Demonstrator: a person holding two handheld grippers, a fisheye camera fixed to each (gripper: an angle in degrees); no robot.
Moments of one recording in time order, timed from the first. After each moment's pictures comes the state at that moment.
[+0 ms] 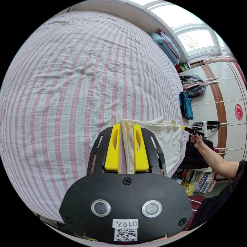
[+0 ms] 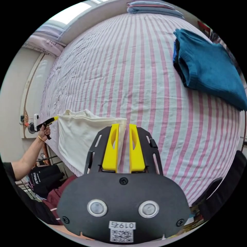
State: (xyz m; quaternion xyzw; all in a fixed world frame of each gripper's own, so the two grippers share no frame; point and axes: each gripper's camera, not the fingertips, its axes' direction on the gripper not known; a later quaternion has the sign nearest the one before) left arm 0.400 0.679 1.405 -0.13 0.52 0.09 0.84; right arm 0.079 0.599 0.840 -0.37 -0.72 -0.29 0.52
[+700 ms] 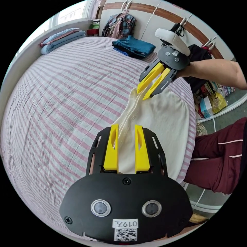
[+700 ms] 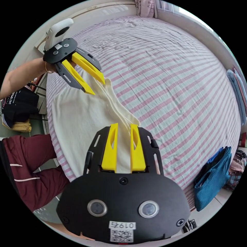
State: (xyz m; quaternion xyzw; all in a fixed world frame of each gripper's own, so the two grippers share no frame) left arm 0.588 0.646 1.210 0.05 0.45 0.54 0.71; right arm 0.051 0.557 0.623 -0.06 -0.74 -0.55 0.39
